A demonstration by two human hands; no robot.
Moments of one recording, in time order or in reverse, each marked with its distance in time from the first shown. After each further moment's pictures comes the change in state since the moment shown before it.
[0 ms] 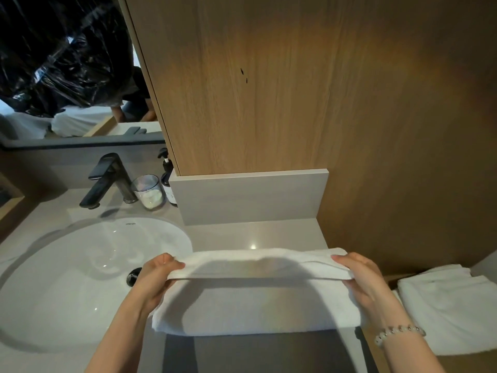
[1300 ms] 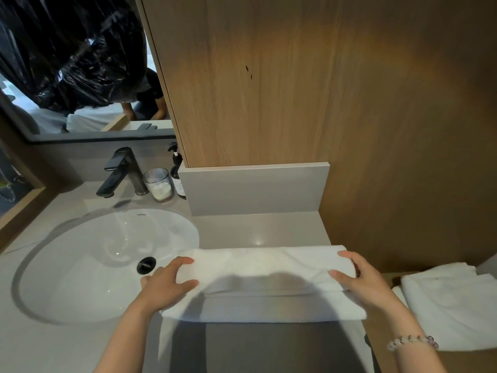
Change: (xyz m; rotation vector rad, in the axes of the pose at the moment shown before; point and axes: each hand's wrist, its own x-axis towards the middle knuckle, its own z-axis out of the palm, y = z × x) left_hand -0.057 -0.009 -0.005 1.176 -0.038 0.229; right_hand -0.006 0.031 -0.034 -0.752 -0.153 -0.328
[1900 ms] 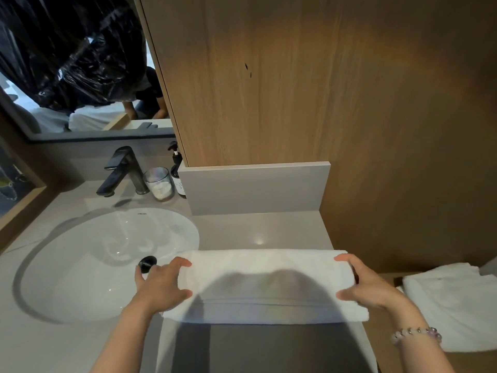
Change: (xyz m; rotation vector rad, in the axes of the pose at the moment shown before) left_hand 0.002 0.000 0.001 0.310 -0.030 -0.086; right_hand -0.001 -0.011 -0.013 -0.212 -0.269 0.135
